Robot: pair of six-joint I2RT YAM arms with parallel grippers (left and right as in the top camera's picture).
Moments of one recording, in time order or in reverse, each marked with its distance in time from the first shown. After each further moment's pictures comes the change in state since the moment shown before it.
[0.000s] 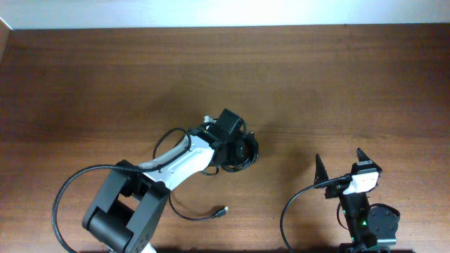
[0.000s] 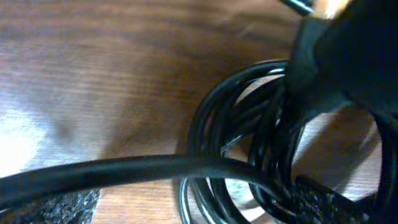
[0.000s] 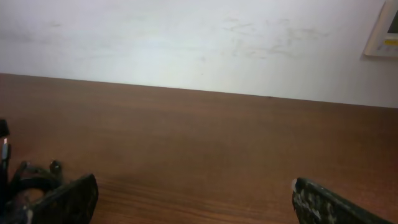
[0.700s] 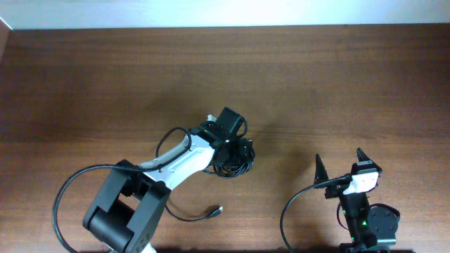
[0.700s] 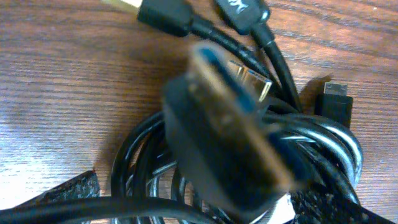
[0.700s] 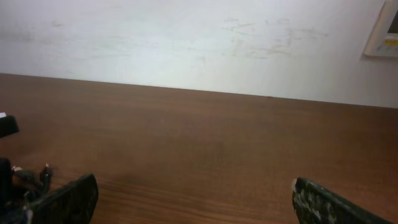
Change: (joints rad) left arm -0.002 0.004 0.009 0.044 0.076 0.005; right arm 0.000 0.000 0.000 0.000 0.000 0.001
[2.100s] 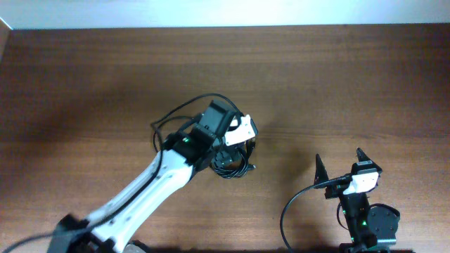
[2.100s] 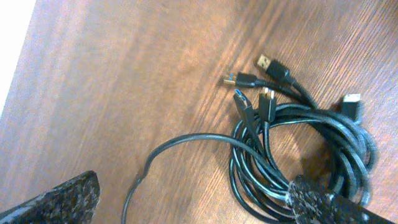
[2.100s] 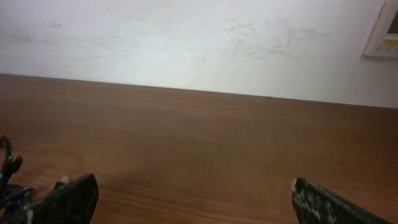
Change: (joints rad) left arm -0.001 -0.336 0.003 -0.005 -0.132 1.304; right arm 0.000 0.000 0.000 0.000 0.000 0.000
